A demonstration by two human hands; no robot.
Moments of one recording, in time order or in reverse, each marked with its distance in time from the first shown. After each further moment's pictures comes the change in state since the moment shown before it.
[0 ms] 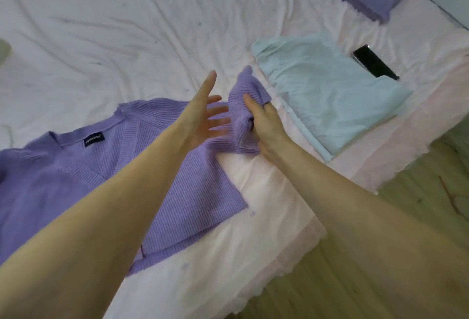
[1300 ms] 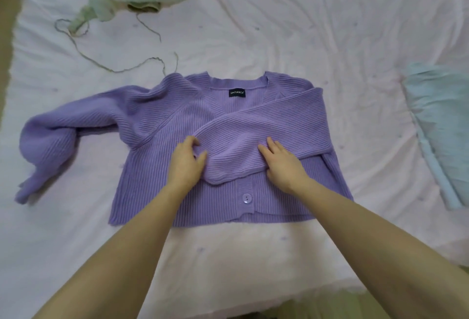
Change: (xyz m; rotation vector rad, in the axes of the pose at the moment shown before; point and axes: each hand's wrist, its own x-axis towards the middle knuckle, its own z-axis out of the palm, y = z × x) left_hand -0.141 -0.163 -0.315 0.767 0.850 0.273; right_hand -0.066 0.197 0.143 -2.021 -0.784 -0.303
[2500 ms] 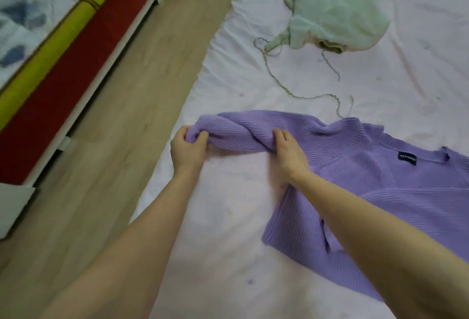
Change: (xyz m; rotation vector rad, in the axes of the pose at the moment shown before) left_hand 0.018 -0.219 -0.247 -0.820 0.649 -0.376; right_hand 0.143 -0.351 -0.026 0.165 0.272 -0.269
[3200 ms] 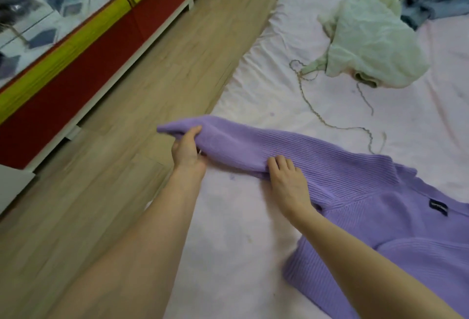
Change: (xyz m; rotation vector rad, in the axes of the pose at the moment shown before) left_hand 0.083 -0.009 -0.029 -0.823 0.169 -0.498; right_hand -0.001 -0.066 0.021 -0.425 0.123 -0.331
